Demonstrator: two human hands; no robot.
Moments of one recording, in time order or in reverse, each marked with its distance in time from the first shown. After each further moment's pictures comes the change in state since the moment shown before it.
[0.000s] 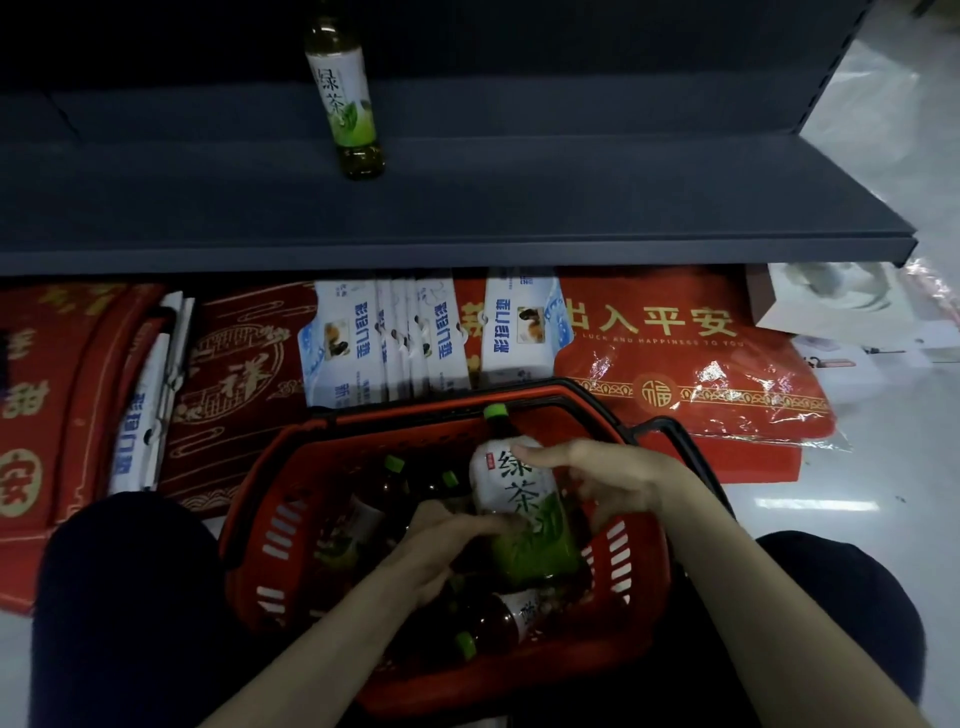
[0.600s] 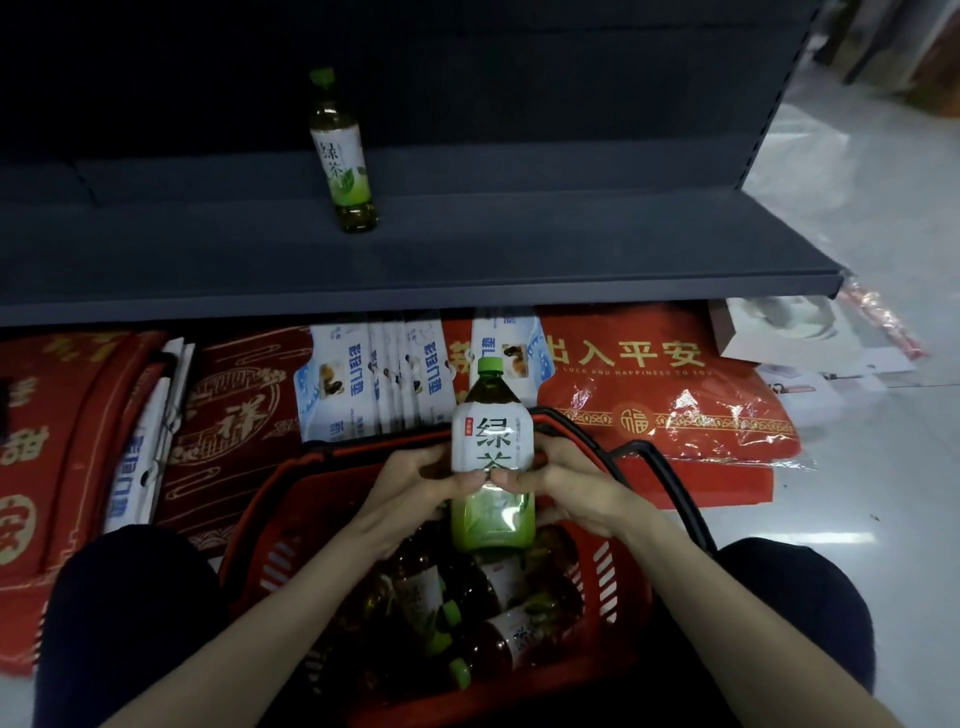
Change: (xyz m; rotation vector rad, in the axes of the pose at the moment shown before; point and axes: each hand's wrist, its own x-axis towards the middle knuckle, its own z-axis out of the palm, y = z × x) left_hand -0.021 0.064 -0.022 0.273 -0.033 0.403; right_hand -0.028 -0.004 0.031 0.099 0.122 -0.478
